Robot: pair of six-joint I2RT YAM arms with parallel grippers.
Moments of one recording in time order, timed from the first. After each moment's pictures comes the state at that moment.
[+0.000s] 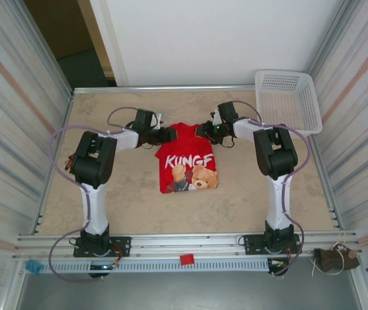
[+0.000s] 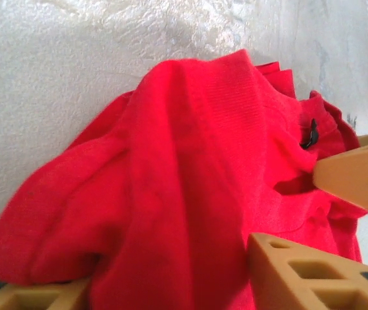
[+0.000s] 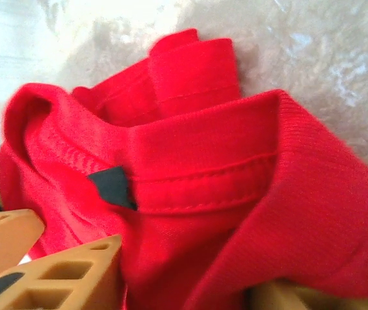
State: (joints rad) left arm -0.34 2.07 1.26 0.00 0.51 -0.50; right arm 0.32 2.18 1.45 -0.25 -0.57 0.65
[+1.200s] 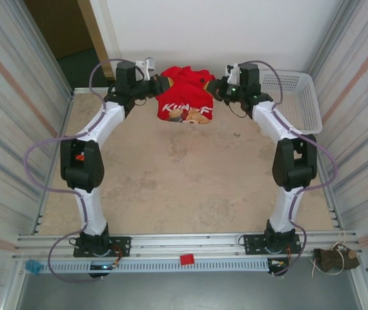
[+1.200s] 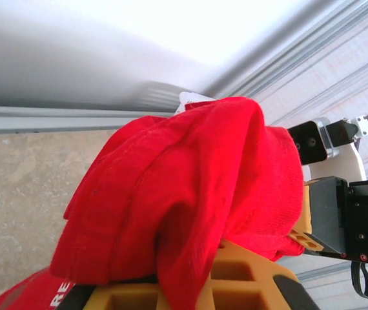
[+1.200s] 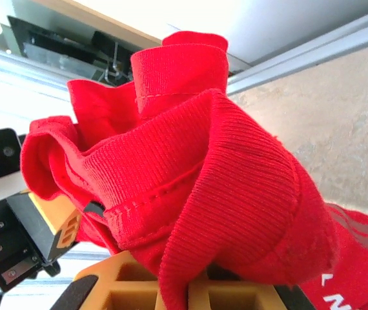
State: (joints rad) left arm -0.25 1.95 1.68 -0.03 0.68 -0.58; right arm 0.23 1.91 1.60 -0.10 -0.68 0.86
